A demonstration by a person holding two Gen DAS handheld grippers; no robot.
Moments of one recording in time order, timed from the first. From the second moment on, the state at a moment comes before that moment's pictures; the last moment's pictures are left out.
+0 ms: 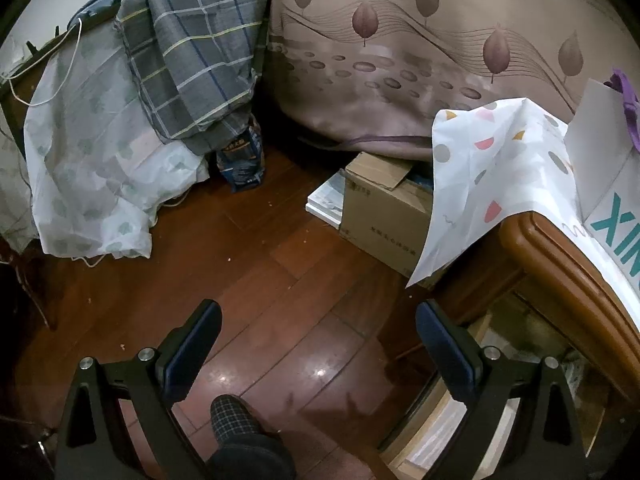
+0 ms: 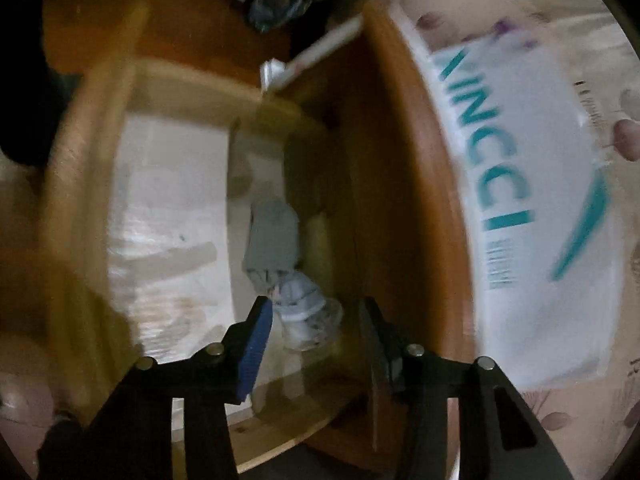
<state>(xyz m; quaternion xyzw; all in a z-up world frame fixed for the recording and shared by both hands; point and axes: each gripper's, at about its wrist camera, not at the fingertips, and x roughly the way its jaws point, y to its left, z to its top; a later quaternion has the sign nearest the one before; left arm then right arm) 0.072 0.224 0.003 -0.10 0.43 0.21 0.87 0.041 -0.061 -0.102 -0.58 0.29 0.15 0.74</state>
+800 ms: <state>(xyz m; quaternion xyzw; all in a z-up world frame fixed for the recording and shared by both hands) 0.077 0.210 -0.005 -0.06 0.44 0.21 0.87 0.100 -0.079 -0.206 -0.60 0.31 0.07 0.74</state>
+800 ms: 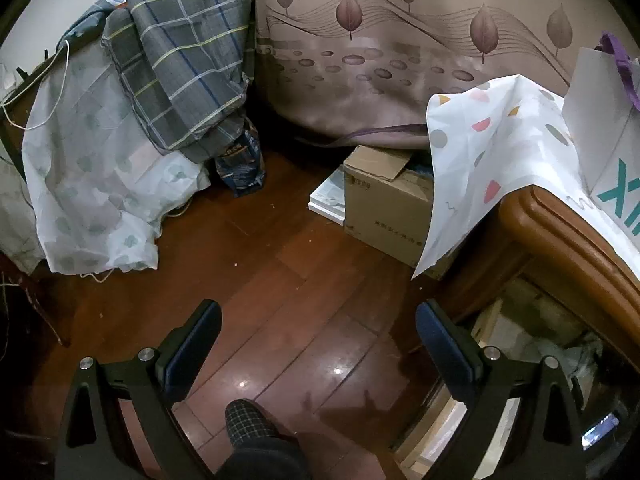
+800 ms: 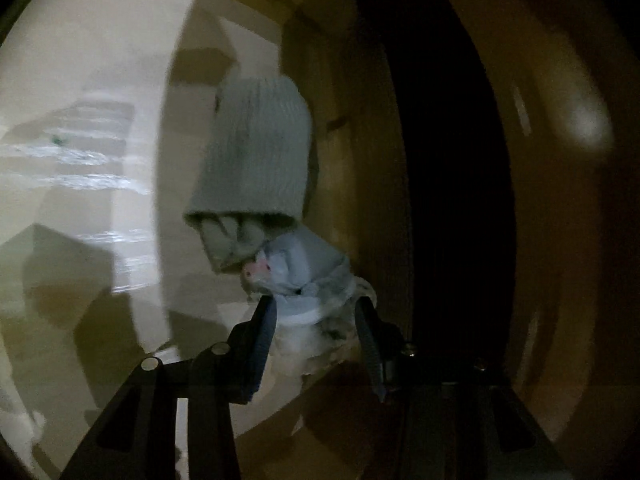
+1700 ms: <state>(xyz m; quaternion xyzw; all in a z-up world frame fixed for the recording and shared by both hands) 0.083 0.196 -0.011 -0.04 0.46 0.20 0.87 0.043 -0.067 -0.171 -0.50 0.40 0.22 0.74</state>
